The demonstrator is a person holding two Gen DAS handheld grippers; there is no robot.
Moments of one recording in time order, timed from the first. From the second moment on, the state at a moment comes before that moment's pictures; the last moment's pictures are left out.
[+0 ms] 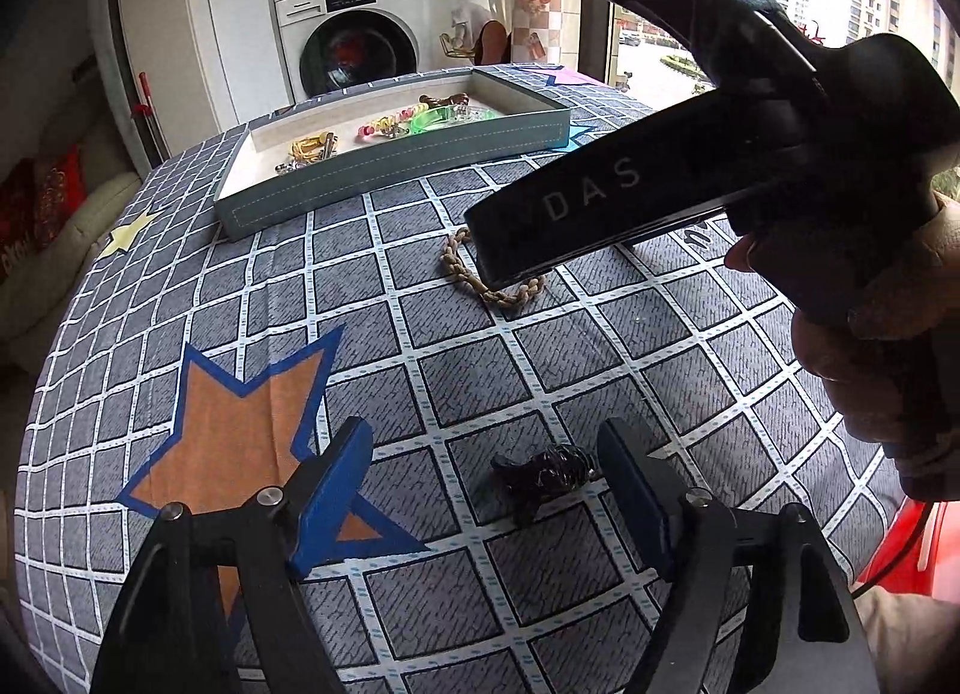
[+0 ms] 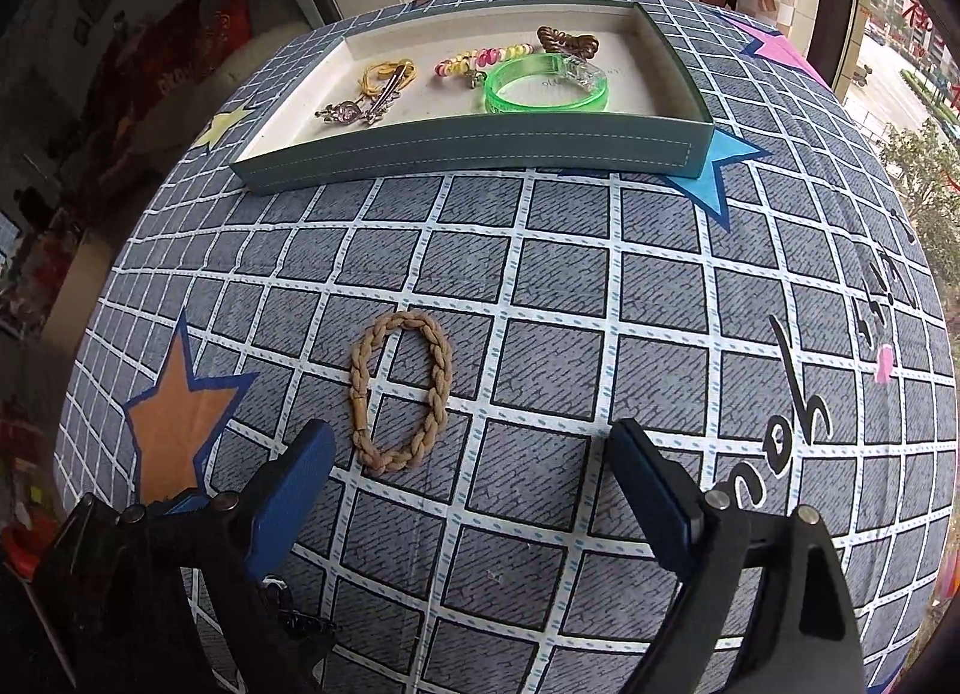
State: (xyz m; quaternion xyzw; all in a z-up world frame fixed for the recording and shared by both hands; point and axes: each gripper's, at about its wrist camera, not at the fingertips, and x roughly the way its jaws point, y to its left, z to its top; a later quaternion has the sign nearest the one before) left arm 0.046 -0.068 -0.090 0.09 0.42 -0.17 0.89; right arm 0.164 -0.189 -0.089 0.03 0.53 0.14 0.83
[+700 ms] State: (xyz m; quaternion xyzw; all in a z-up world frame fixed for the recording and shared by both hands) left arm 0.050 -0.060 -0.091 0.06 0.44 -0.19 0.88; right arm 0.161 -0.170 -0.087 -0.05 0.52 0.12 0.85
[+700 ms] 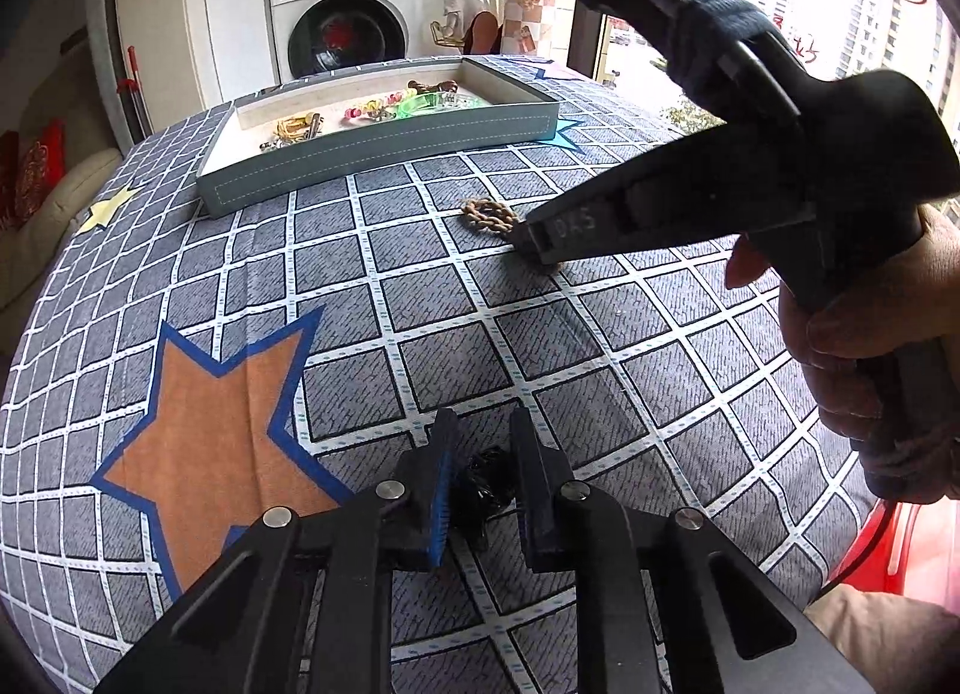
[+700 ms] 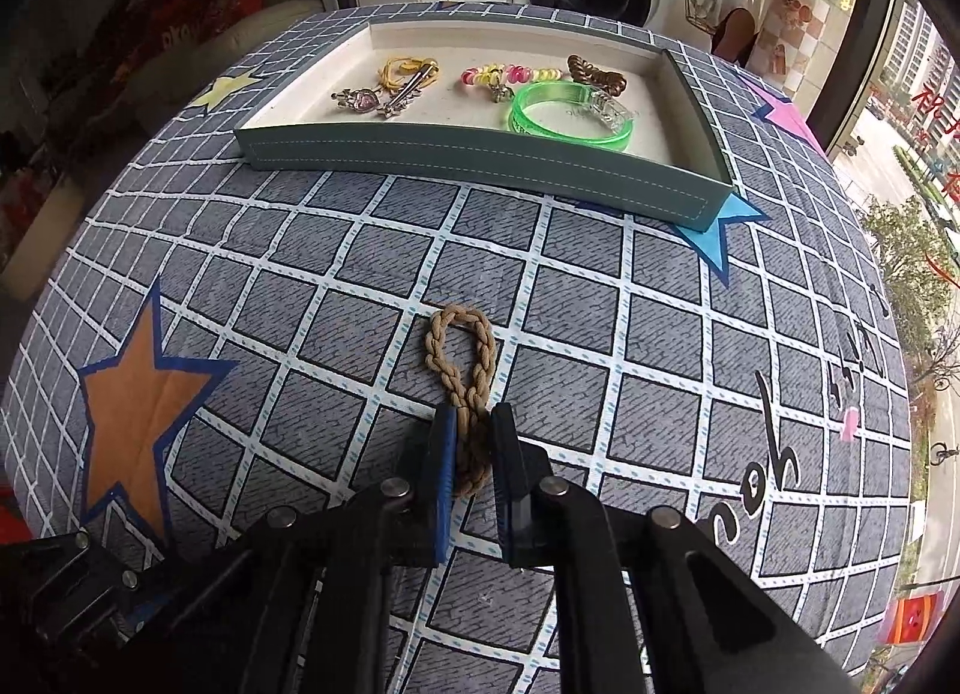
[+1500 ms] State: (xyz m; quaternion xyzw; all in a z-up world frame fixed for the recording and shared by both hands) left arm 0.067 -0.014 -0.061 -0.02 0.43 -0.17 0.89; right arm 0.126 -0.234 -0.063 0.11 0.50 0.13 0.85
